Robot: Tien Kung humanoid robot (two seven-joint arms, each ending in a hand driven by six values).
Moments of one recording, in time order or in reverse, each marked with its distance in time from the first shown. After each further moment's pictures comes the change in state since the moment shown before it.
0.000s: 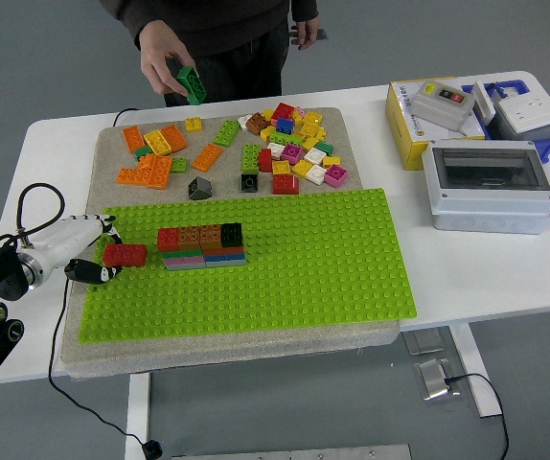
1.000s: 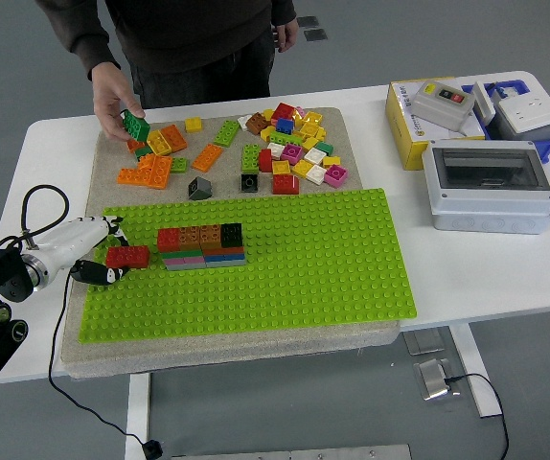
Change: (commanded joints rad) left arm -0.001 -0.009 0.005 0.010 -0.036 0.009 -0.018; right arm 0.000 0.000 0.006 0.000 -0.004 0.002 0.000
